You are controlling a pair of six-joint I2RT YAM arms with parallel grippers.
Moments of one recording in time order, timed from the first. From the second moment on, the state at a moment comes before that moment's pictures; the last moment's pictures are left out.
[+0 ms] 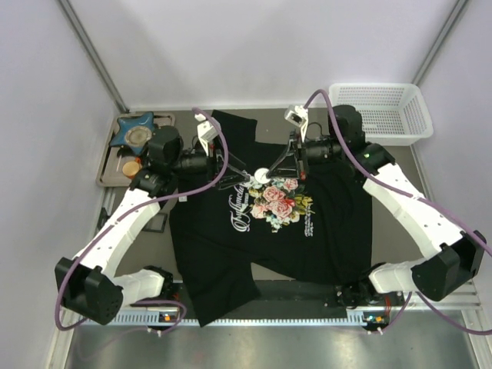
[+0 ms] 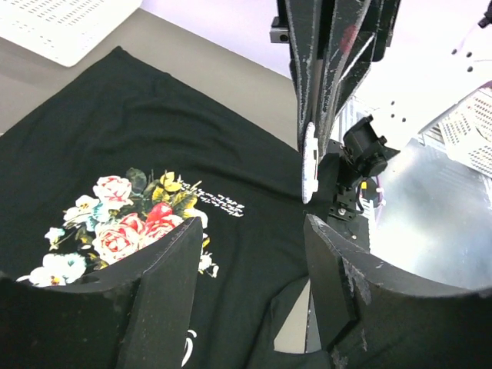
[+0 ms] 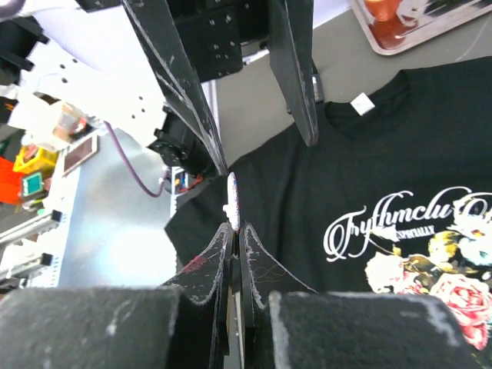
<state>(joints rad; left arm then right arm) -0.35 1.18 1.05 -0.05 1.04 -0.20 0.51 1.32 1.33 -0.42 -1.00 0.10</state>
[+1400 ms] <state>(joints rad) -0.44 1.25 1.05 -0.10 1.19 -0.21 0.58 1.39 1.36 -0.58 -1.00 -0.01</state>
